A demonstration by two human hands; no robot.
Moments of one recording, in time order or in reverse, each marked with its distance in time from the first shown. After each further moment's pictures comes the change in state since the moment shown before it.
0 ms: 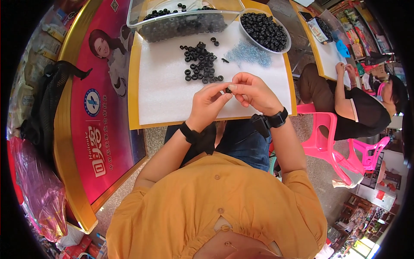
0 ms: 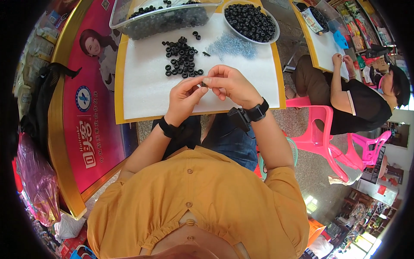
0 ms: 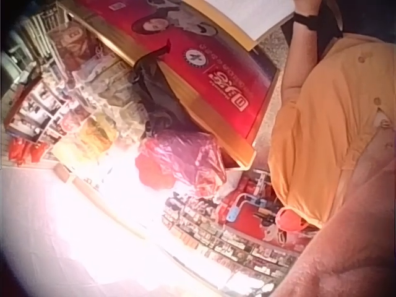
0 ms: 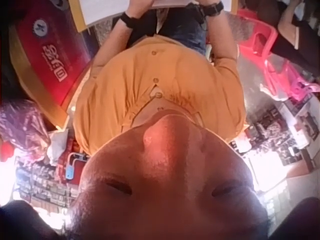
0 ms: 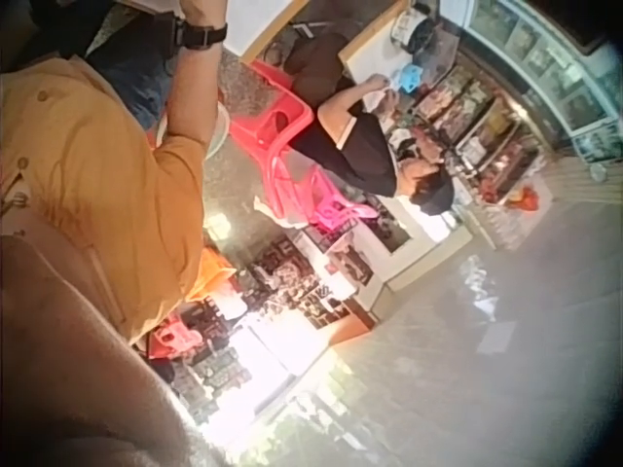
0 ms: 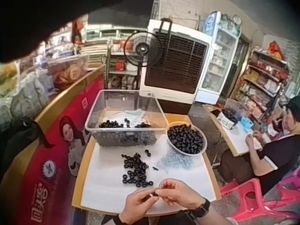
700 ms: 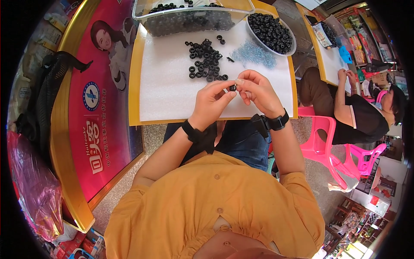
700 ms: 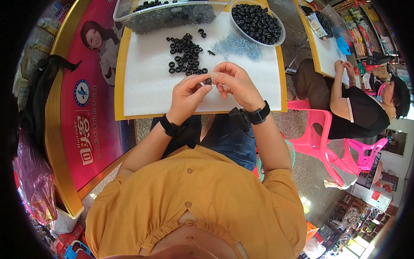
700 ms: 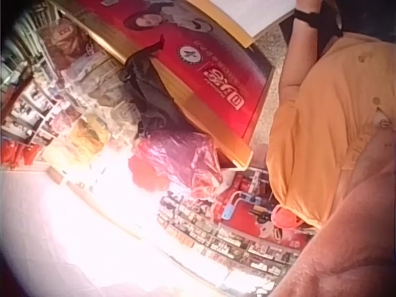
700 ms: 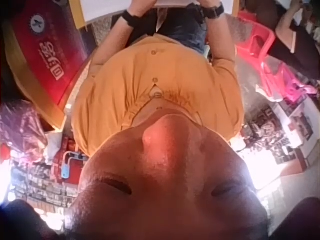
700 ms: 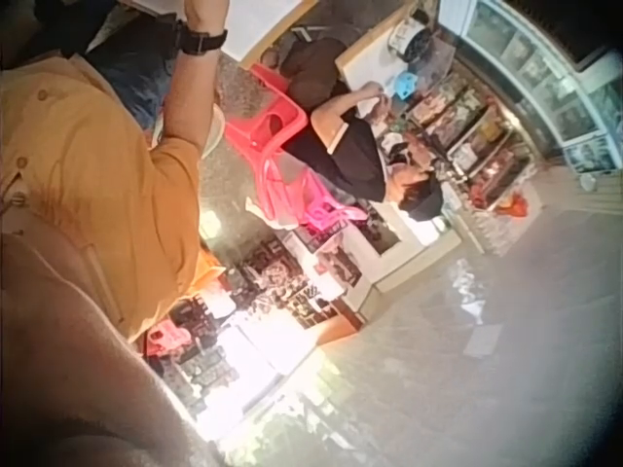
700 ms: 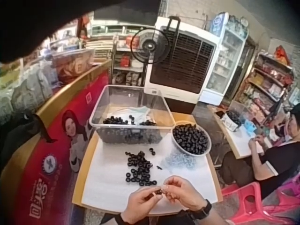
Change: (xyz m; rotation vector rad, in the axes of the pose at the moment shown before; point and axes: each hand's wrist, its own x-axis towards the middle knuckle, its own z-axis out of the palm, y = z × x) left_hand 0.002 0.005 0.000 0.030 0.017 -0.034; right_hand 0.002 -0.001 0.007 0.135 0.120 -0.022
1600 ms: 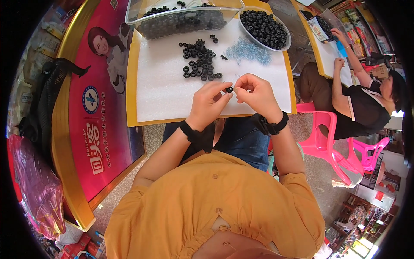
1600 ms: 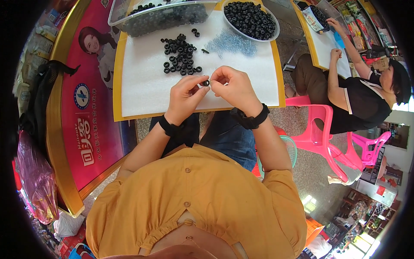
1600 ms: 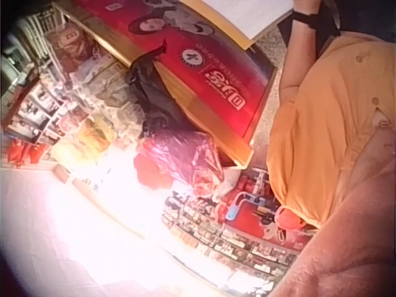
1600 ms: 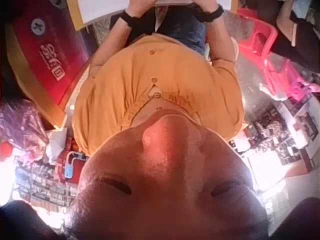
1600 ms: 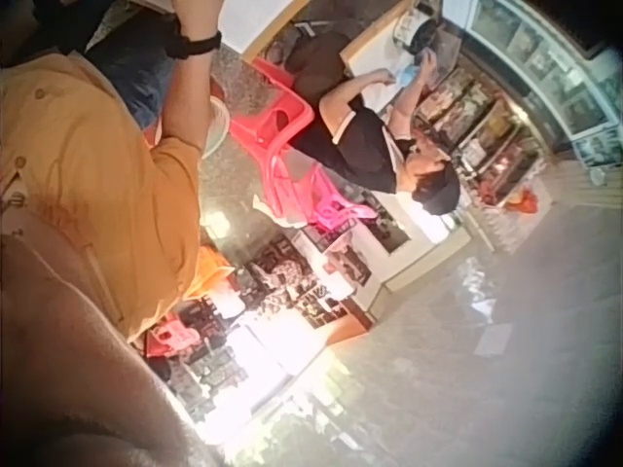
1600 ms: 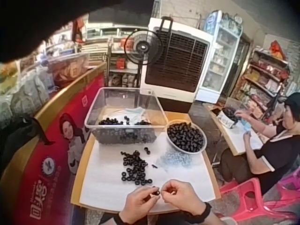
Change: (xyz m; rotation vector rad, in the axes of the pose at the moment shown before) left_hand -0.003 0.010 0.004 0.294 -0.019 0.111; right_hand -0.017 0.012 -0.003 -0.644 0.164 -0.253
